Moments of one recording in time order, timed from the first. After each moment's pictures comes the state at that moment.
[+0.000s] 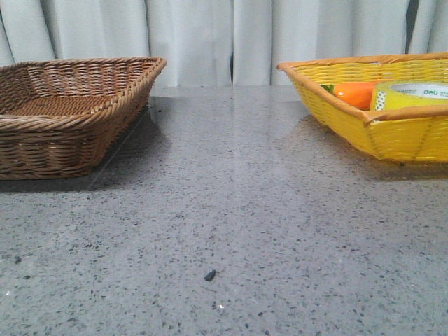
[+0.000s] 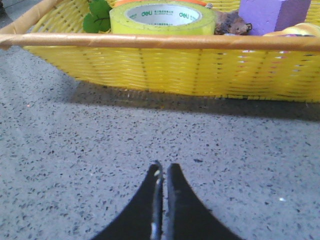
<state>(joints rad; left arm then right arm) -0.17 -0.01 0.00 -0.03 0.33 -0.08 0.10 -0.01 0.01 -0.02 0.33 -0.03</state>
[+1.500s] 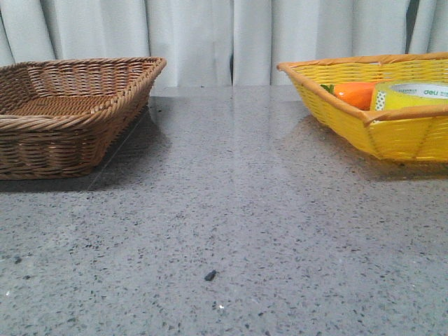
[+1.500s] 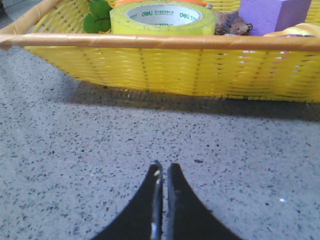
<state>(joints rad) -0.17 -0.01 0.00 -0.03 0.33 -0.08 0.10 -0.01 0.01 -0.02 0.33 -0.03</state>
